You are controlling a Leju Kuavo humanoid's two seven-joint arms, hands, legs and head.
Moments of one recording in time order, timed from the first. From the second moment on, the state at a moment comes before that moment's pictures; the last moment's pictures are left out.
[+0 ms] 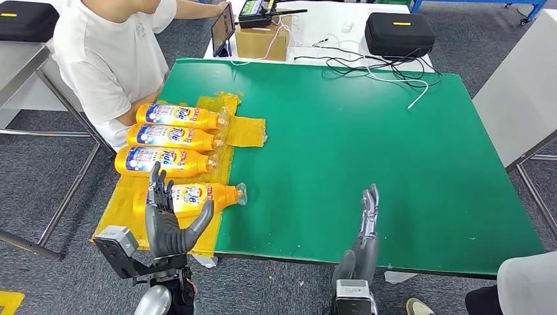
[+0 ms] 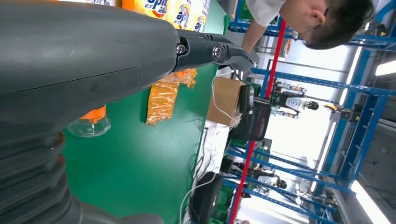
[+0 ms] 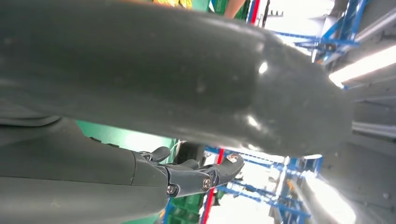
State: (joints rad) left arm 0.11 -0.22 -0.27 -1.62 0.21 0.43 -0.56; right arm 0.15 0.17 0.38 -1.57 0.18 -0.69 -0.70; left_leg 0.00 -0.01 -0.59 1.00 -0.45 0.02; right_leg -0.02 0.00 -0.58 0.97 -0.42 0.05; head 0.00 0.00
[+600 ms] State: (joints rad) left arm 0.10 -0.18 -0.39 -1.55 0.15 0.45 -0.65; right arm 0.12 0.16 0.43 -1.47 0.17 -0.55 -0.63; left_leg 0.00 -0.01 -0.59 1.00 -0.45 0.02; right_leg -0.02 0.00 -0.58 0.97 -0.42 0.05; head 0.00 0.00
